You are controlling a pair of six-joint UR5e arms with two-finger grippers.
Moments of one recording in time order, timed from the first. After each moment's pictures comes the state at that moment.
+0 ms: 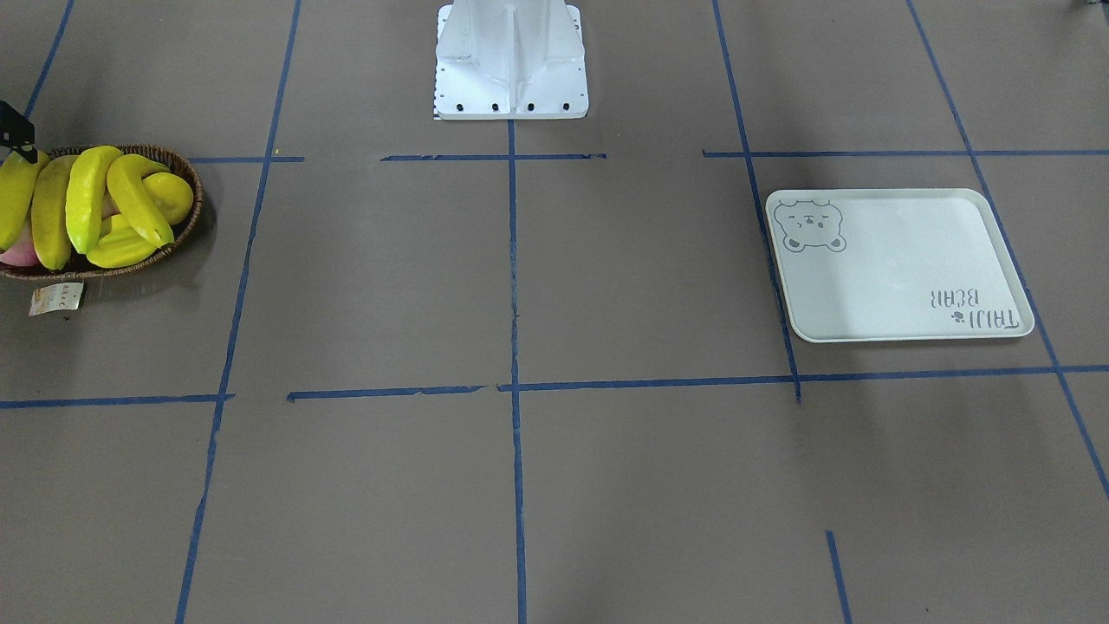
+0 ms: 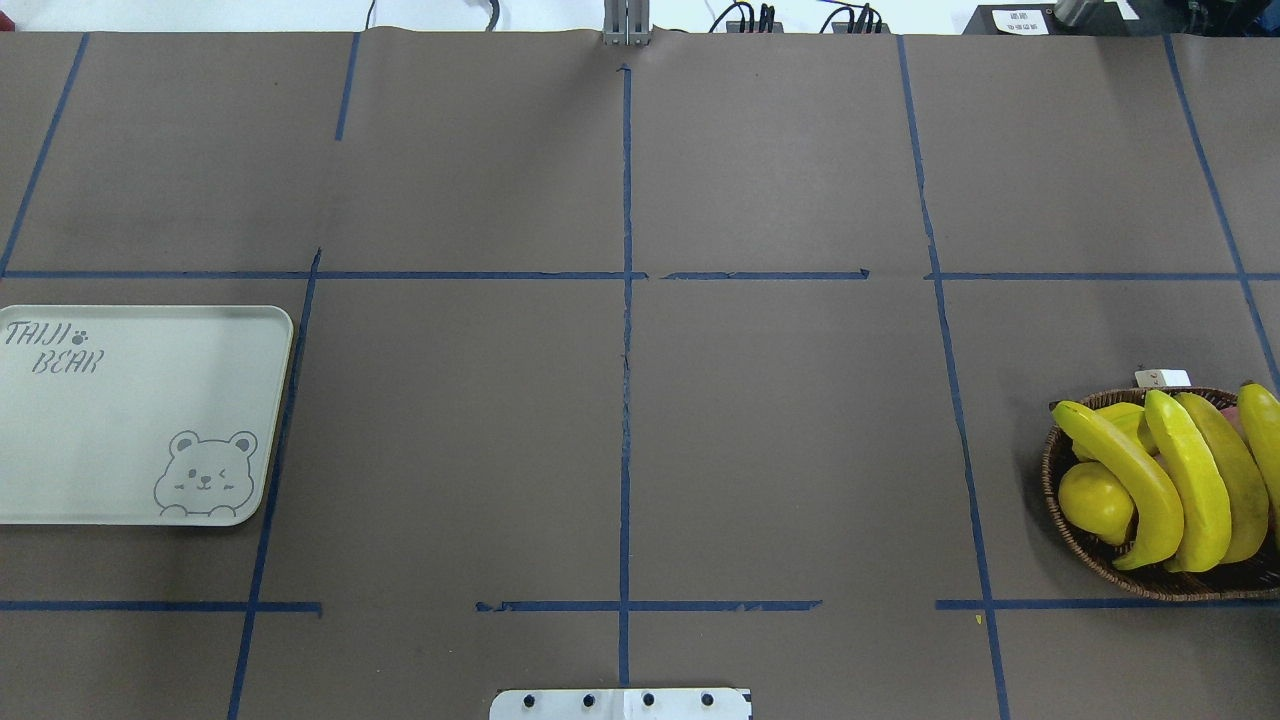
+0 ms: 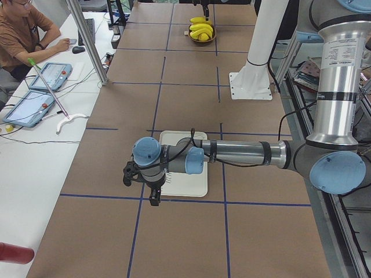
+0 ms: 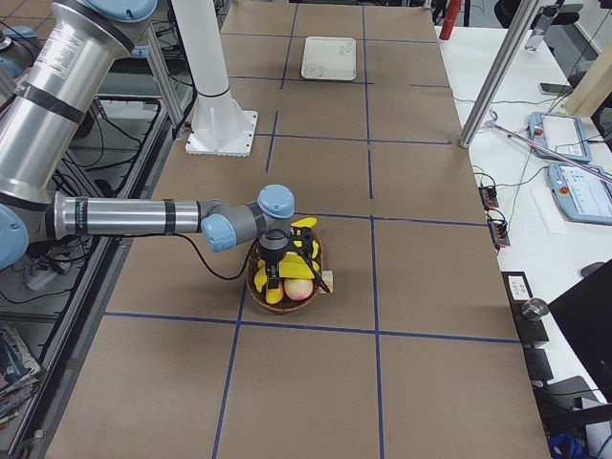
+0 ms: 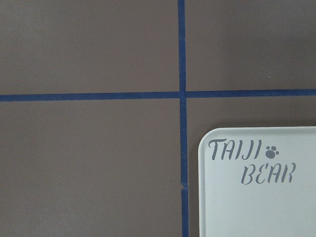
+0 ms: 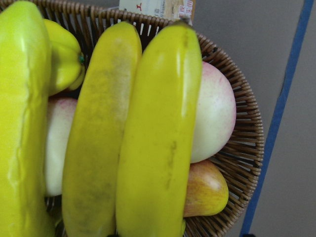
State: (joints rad) left arm -1.55 -1.57 -1.58 -1.60 -2.38 -0.02; right arm 1.04 -2.05 1.98 -1.22 2.23 0.39
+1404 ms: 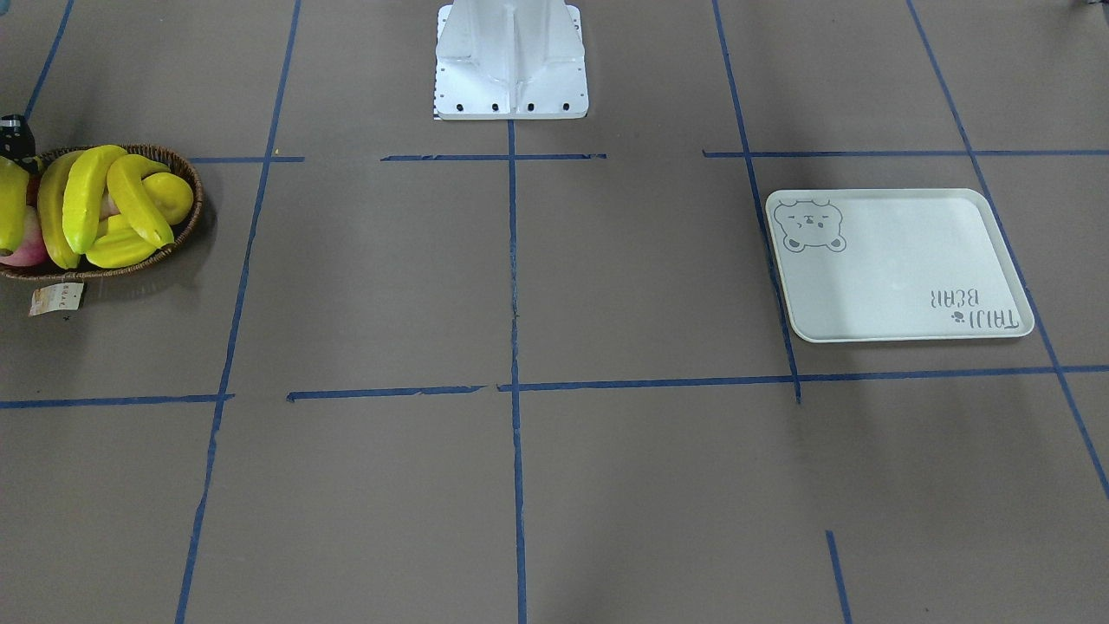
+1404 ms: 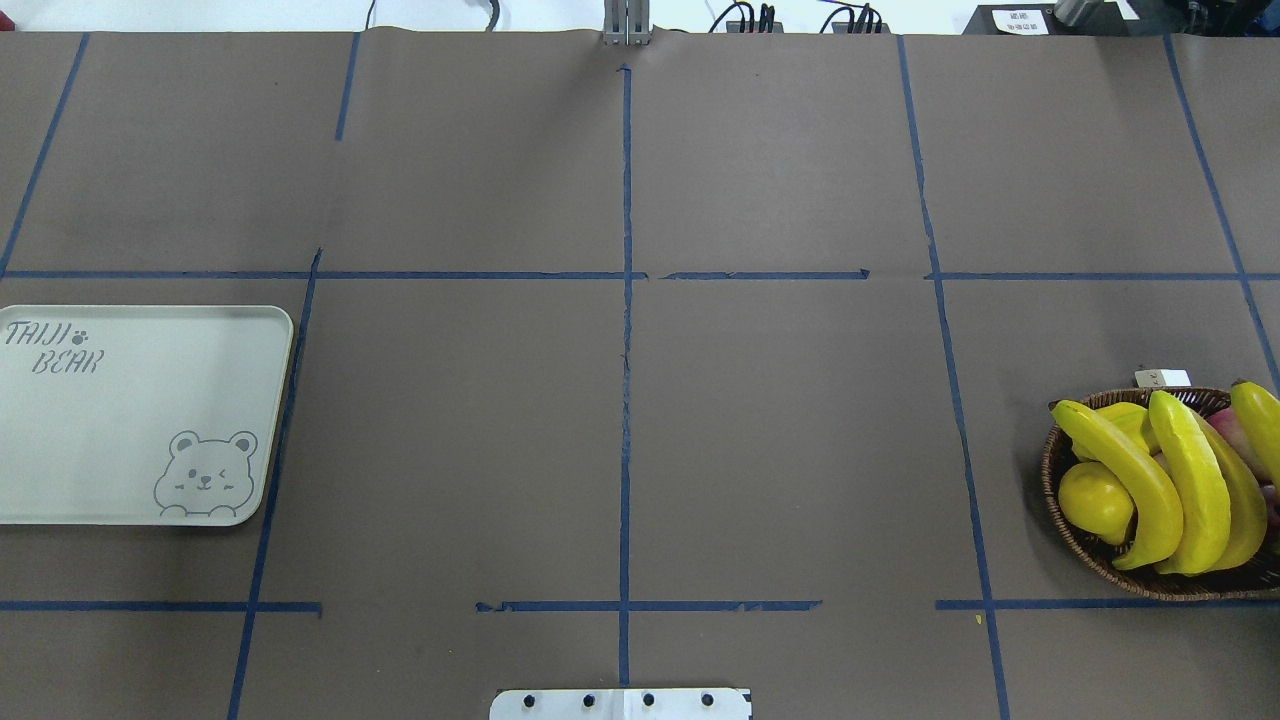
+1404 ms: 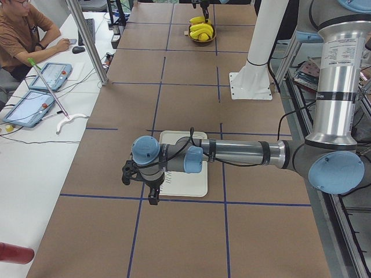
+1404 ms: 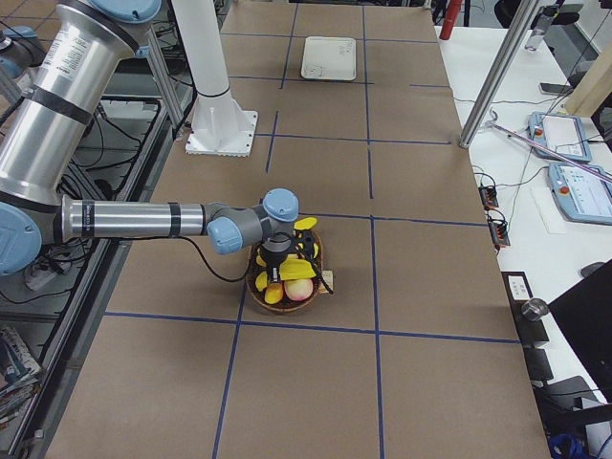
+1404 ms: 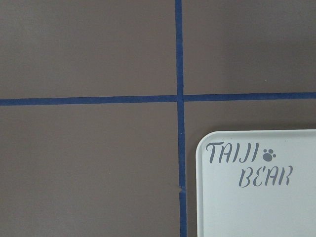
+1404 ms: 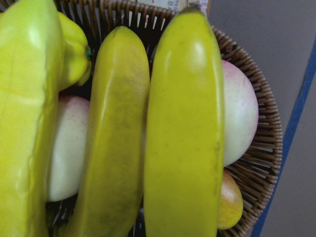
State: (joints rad) left arm -1.55 -1.58 -1.58 -1.60 -2.38 -0.02; right arm 1.01 -2.02 1.96 -1.22 2.24 0.38
